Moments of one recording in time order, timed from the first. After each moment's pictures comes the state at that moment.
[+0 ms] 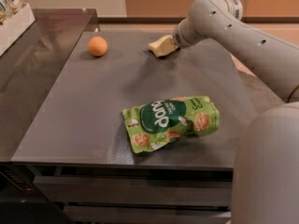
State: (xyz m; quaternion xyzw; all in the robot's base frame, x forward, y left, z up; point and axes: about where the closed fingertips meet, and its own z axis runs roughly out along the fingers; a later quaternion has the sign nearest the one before) arm 0.820 -0.098 0.853 -0.30 0.86 0.03 0.41
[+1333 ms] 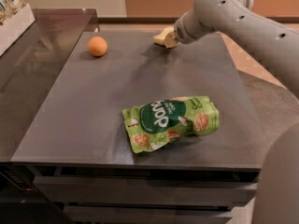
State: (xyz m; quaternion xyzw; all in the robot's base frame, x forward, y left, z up) arm 0.786 -0.094 0.887 -0.30 0.86 0.04 0.41
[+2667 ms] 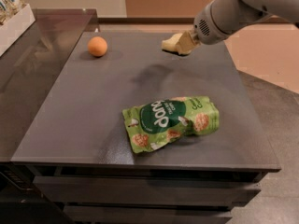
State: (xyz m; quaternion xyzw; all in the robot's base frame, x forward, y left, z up) arm 0.644 -0.106 0.944 -0.30 0.88 0.09 0.36
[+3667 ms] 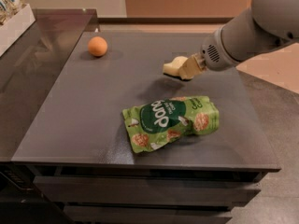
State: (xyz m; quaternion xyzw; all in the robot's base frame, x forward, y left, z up) arm 0.568 -0.111 0.918 -0.29 0.89 0.12 0.32
